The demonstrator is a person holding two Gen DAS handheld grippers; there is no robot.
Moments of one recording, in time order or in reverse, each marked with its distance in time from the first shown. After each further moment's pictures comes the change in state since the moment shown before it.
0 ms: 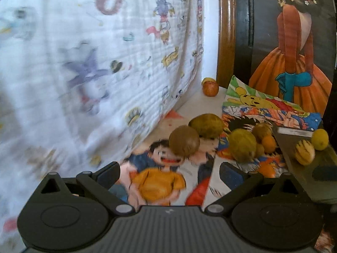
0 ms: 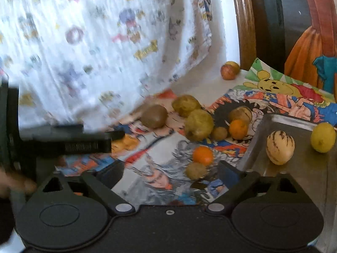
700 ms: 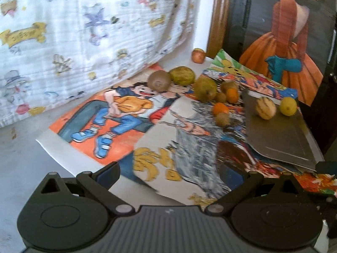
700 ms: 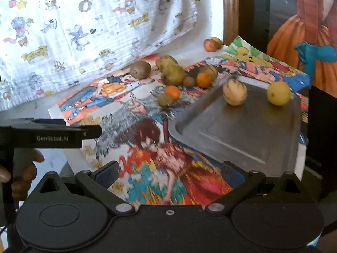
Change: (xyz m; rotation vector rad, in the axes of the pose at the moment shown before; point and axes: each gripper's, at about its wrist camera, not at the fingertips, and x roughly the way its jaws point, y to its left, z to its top) left arm -0.096 -0.045 -0.078 -0.125 0.149 -0.010; right arm -0.096 -0.031 -0.068 -0.060 0.123 -0.042
